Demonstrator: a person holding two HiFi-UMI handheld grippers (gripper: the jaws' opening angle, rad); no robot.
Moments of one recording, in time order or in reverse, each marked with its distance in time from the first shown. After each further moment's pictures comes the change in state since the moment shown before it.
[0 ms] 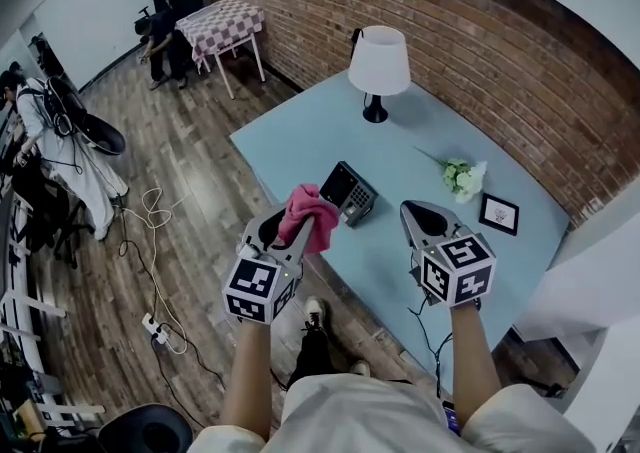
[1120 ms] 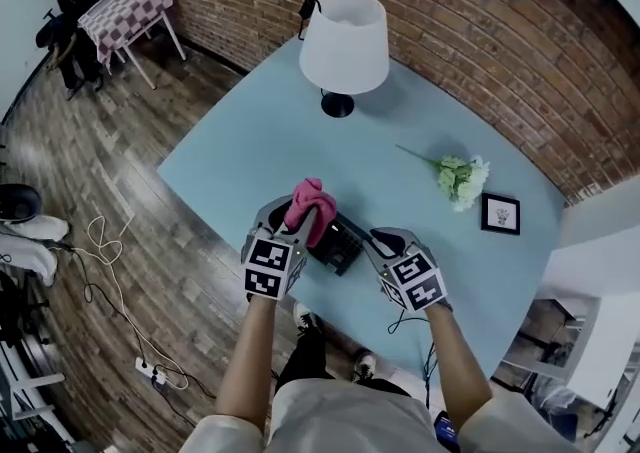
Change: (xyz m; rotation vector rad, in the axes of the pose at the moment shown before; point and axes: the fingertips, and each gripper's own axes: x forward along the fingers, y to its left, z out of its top) left arm 0.276 0.086 -0.140 -0.090 0.213 -0.288; right arm 0.211 -0.082 -0.149 0.002 0.423 -0.050
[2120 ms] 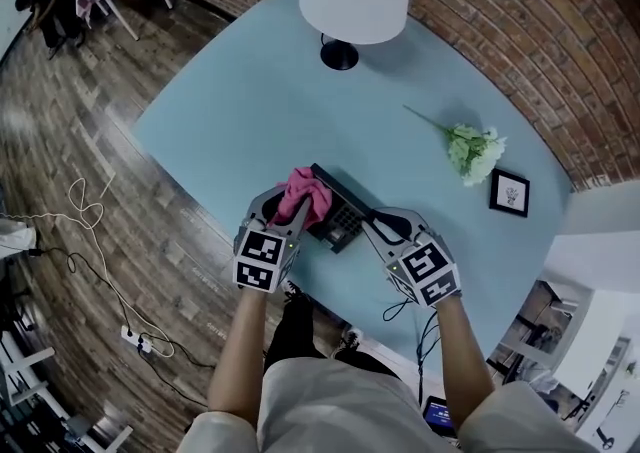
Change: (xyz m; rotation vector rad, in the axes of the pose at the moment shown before) left arm 0.022 -0.004 -0.090 -0.078 0.084 -0.040; right arm 0.017 0.004 -0.016 -0.048 -0.006 0.079
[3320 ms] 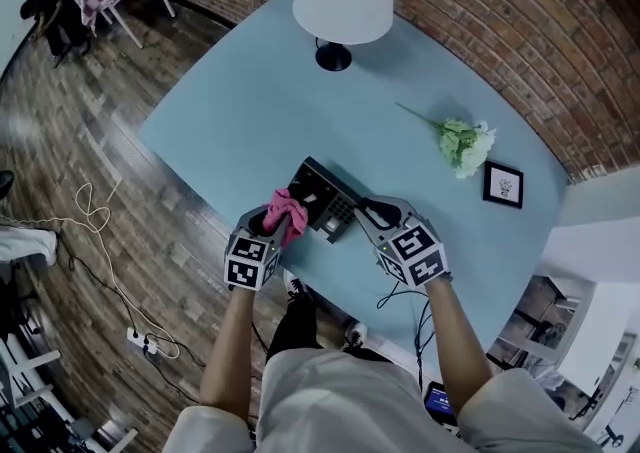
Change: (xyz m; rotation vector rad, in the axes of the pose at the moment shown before) left arm -0.026 0.008 -0.082 -0.054 0.150 0.025; right arm 0.002 -0.001 -0.002 0.059 -0.040 -0.010
